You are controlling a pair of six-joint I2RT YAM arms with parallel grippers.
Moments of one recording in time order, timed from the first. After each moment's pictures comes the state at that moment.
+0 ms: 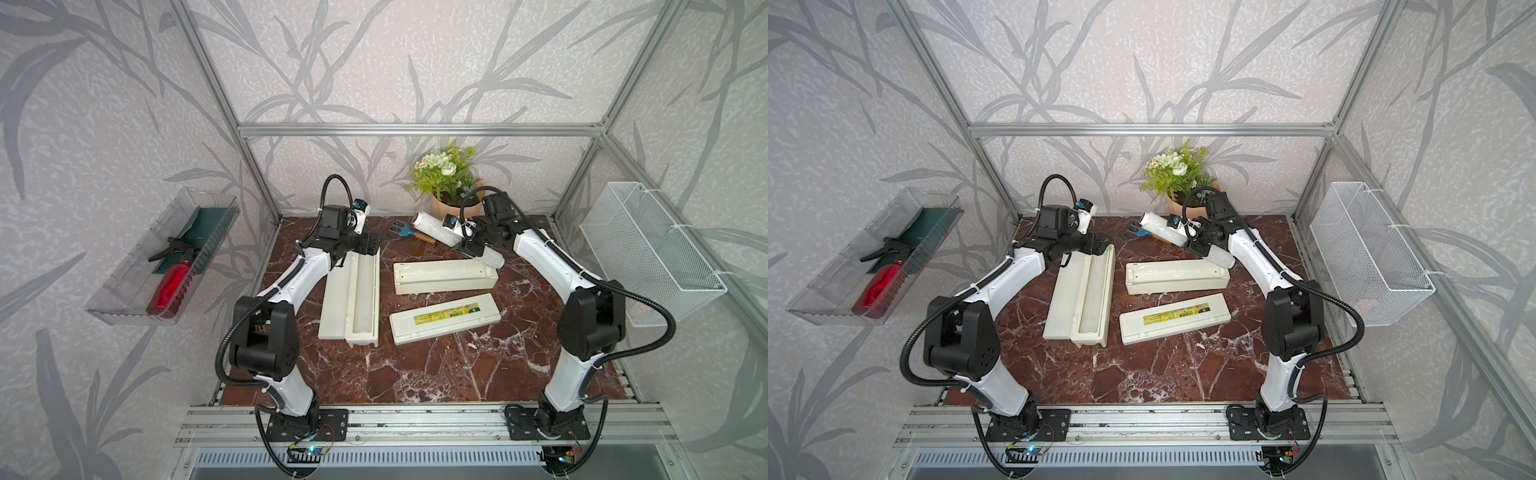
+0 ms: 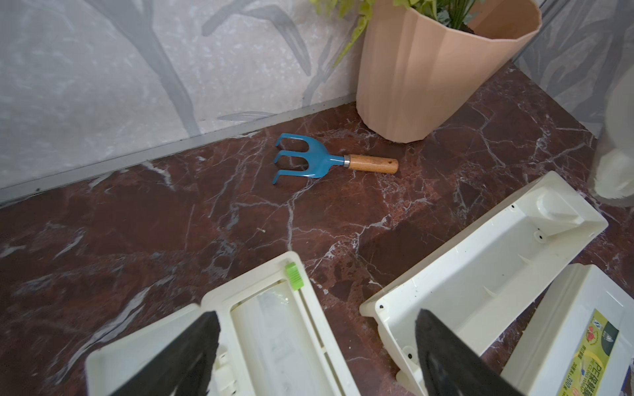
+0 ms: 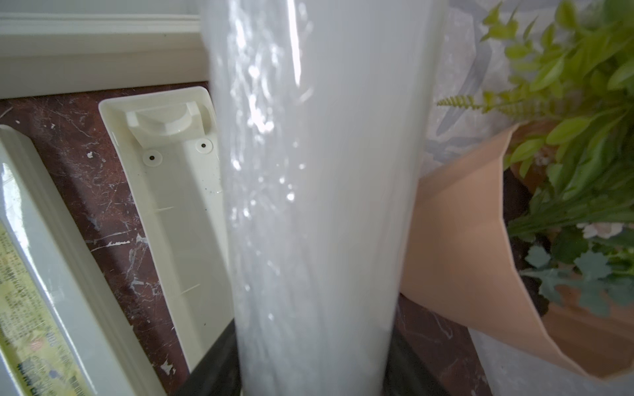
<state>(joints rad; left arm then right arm) -0.16 1.67 1.33 -0.29 0.28 0.05 0.29 1.86 1.66 -0.65 -0.38 -0.97</state>
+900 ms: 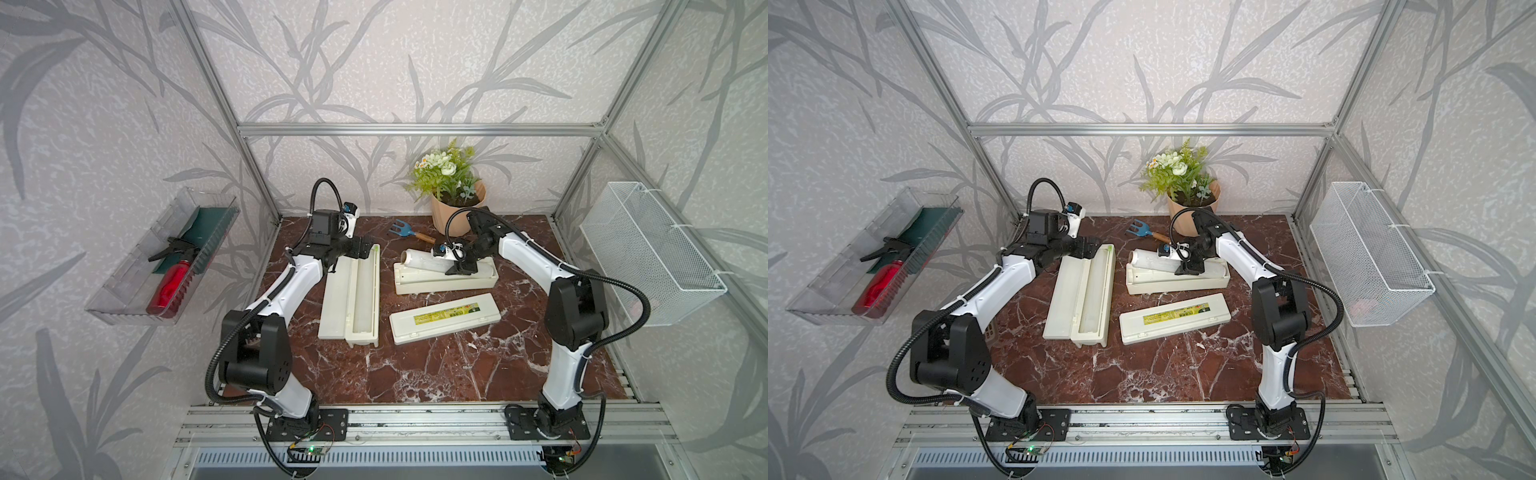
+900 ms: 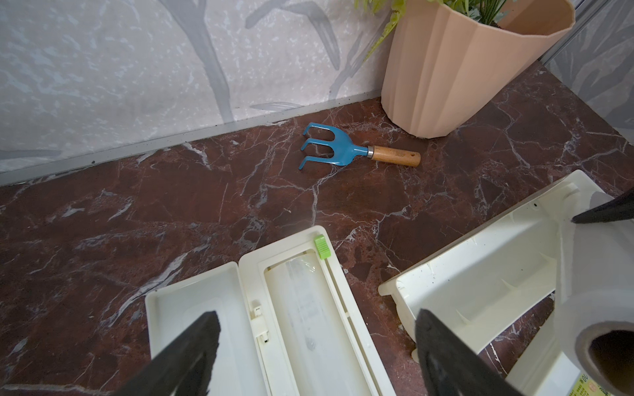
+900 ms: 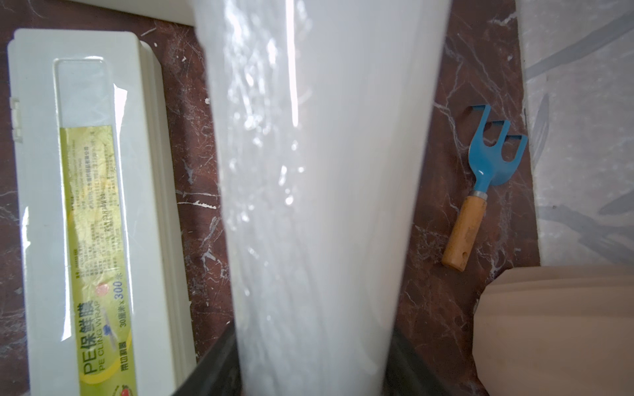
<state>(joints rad) -0.14 1.59 1.26 -0.30 0.25 0.05 0.33 1.96 1.64 -0.82 -0.47 -1.26</state>
